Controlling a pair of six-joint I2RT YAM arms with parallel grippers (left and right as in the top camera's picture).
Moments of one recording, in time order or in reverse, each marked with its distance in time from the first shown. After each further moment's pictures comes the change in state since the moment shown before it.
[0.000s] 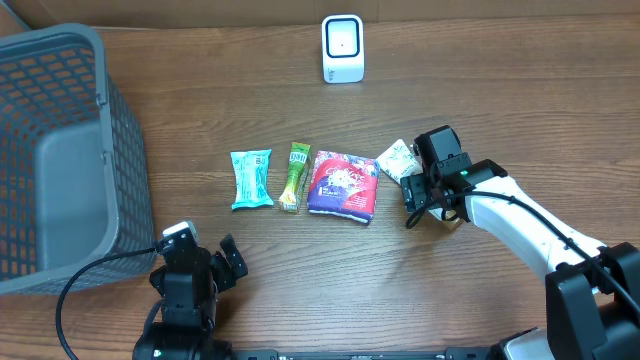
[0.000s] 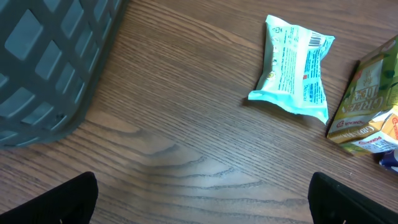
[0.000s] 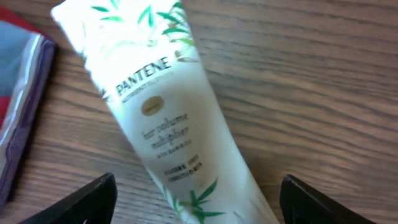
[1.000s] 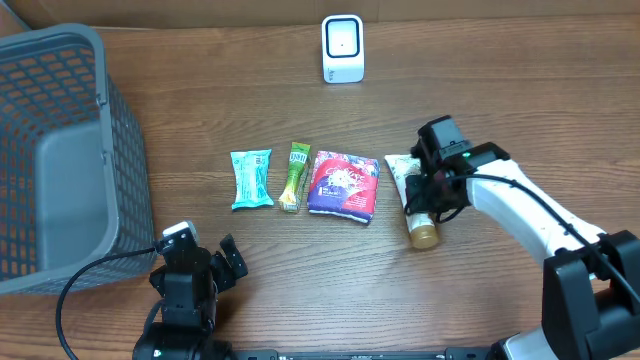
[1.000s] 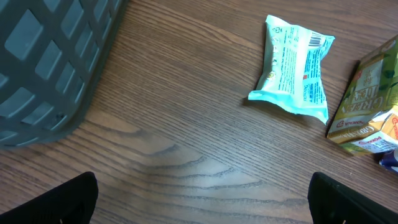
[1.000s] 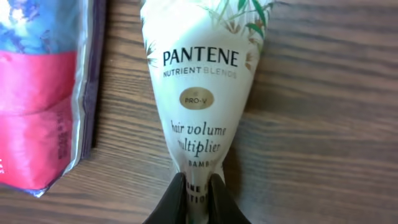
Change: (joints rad) left arm 0.000 0.000 0.000 0.000 0.000 0.000; right arm -0.053 0.055 0.113 -0.218 -0.270 0.097
